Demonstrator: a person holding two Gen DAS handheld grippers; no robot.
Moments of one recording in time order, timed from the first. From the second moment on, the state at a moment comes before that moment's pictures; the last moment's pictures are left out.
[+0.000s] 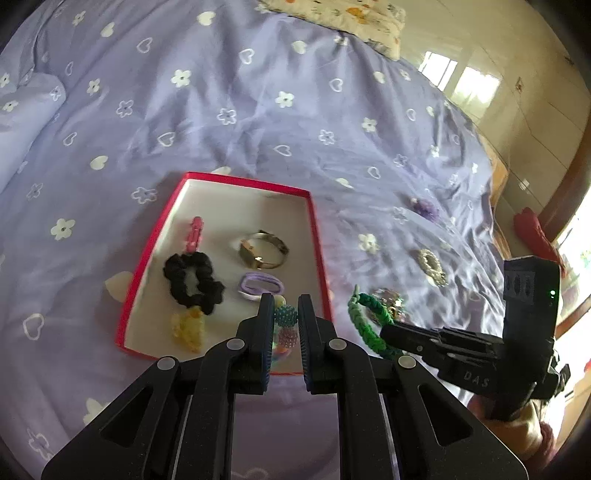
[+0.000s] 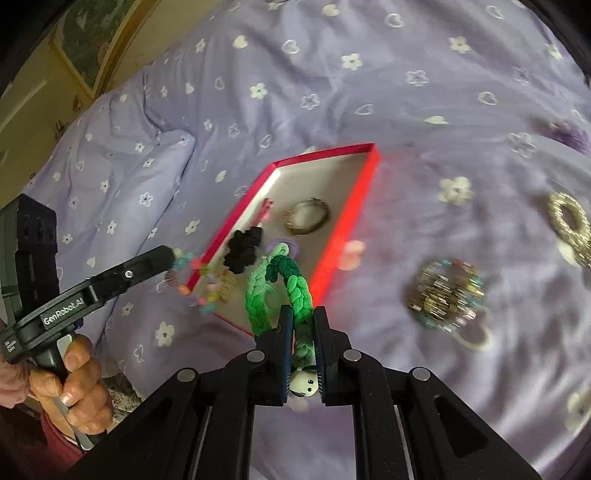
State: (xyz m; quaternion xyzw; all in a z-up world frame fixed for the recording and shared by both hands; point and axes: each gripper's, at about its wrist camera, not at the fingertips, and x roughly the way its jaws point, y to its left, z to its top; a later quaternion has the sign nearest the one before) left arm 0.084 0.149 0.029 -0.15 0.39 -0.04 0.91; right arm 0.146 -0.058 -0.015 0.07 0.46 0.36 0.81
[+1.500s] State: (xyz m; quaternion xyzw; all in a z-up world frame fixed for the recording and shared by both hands) left arm 0.111 0.208 -0.045 -0.14 0.46 0.06 0.88; right arm 0.189 0.038 -0.055 0.01 0.50 0.38 0.78
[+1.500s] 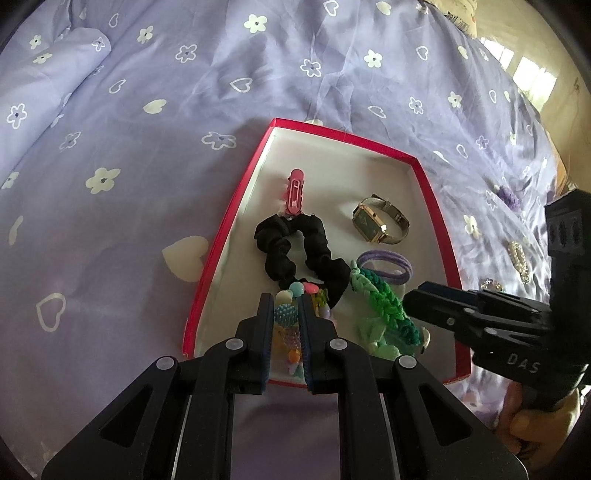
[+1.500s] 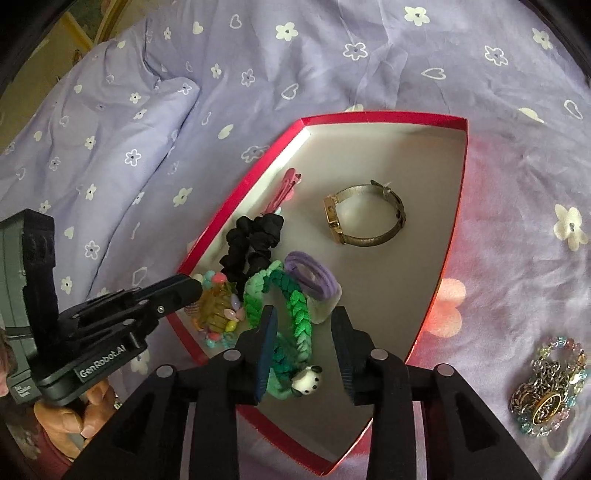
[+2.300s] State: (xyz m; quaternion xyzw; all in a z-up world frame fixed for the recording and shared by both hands) left arm 0.096 0.169 -0.012 -0.13 0.44 0.03 0.89; right arm 0.185 -0.113 -0.035 0.10 0.47 0.28 0.83
